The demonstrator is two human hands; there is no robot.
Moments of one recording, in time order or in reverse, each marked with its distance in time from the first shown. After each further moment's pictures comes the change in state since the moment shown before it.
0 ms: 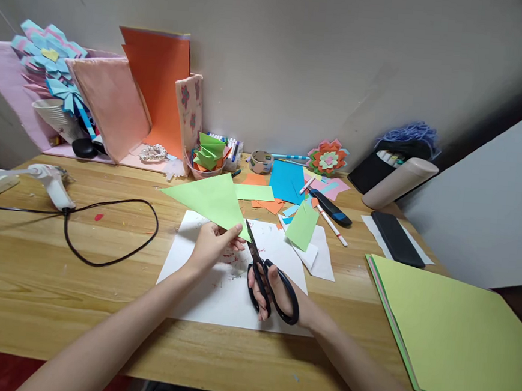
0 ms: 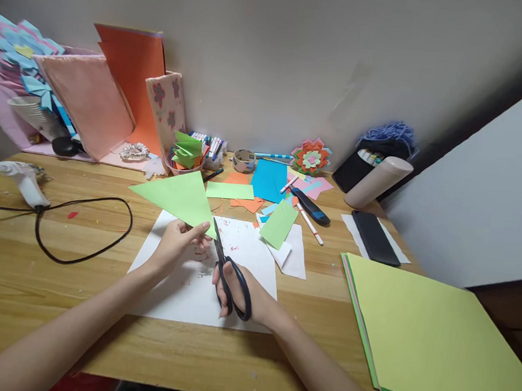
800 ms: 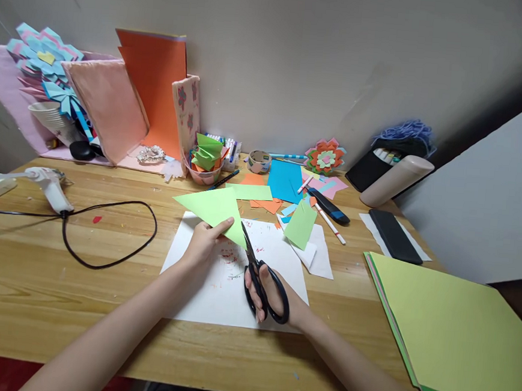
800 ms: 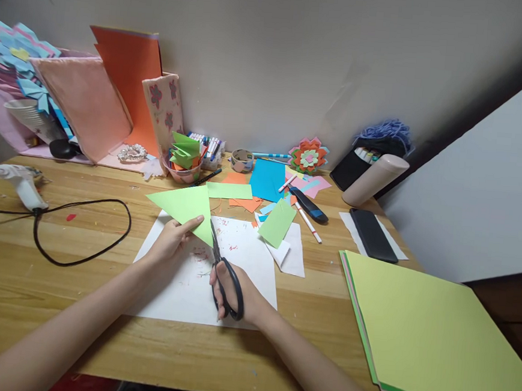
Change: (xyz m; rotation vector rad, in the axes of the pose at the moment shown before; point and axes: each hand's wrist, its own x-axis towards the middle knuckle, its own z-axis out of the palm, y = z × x) left_hand 0.013 -0.008 -0.006 -0.348 0.113 -0.034; right_hand 0.007 0.004 0.011 0.066 0.077 0.055
